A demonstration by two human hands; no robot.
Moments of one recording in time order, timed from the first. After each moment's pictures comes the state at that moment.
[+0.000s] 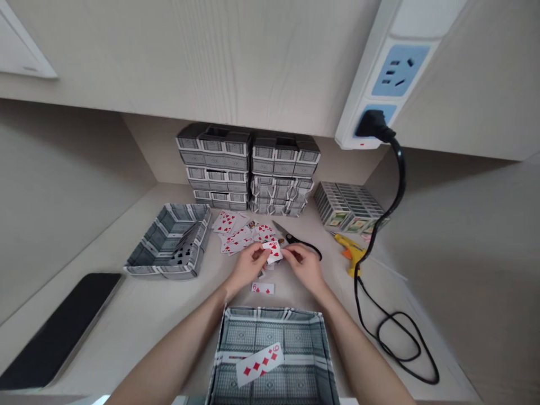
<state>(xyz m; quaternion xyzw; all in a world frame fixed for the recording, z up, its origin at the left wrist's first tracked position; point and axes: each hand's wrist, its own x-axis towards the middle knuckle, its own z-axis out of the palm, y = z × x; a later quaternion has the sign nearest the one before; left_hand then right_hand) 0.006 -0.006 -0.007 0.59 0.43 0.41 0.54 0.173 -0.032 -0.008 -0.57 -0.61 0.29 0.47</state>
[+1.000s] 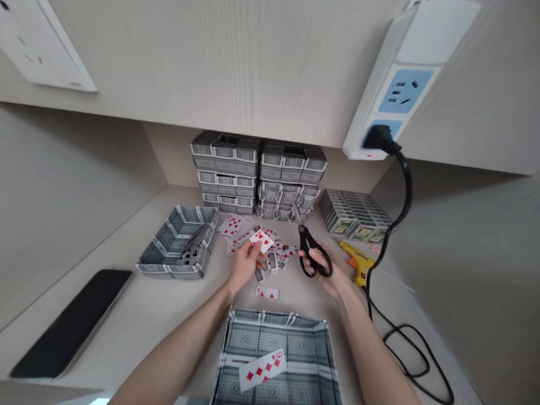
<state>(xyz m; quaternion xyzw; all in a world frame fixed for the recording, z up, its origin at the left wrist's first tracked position) -0.002 0.005 -0.010 0.48 0.46 0.51 0.54 0.197 -0.040 0.023 -0.41 -0.35 0.61 0.57</state>
